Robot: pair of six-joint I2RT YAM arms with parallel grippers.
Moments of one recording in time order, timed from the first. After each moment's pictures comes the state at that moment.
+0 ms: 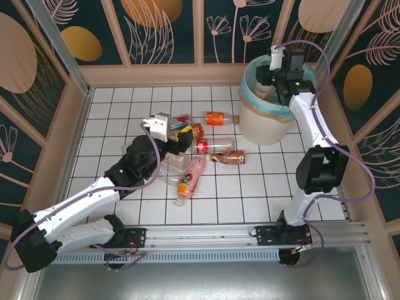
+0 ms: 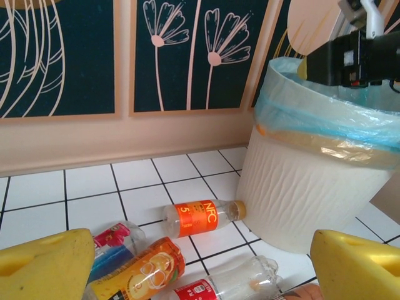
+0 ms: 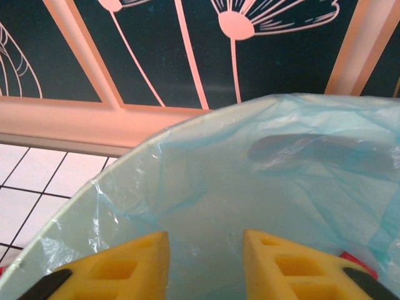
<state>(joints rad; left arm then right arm) -0.84 1.03 0.79 0.13 -0.36 -0.25 0.10 1.77 1.74 -0.42 -0.19 0.00</state>
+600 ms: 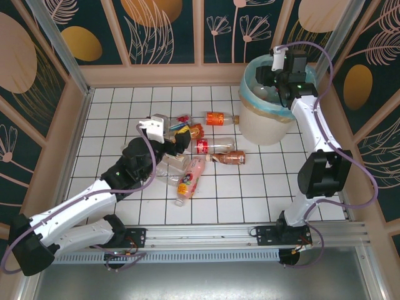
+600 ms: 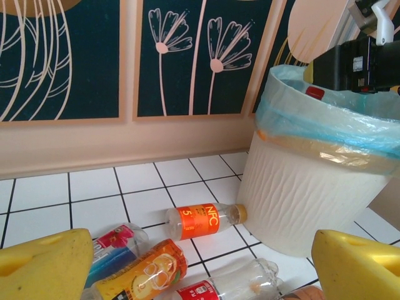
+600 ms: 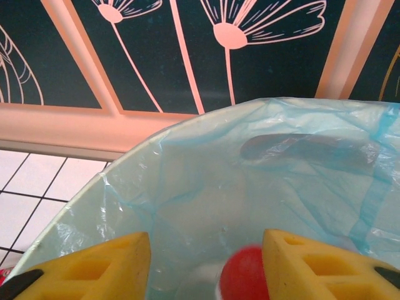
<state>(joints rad) -0.84 0.99 0.77 0.13 -0.37 -0.25 0.10 1.72 1.69 -0.40 -0.17 0.02</state>
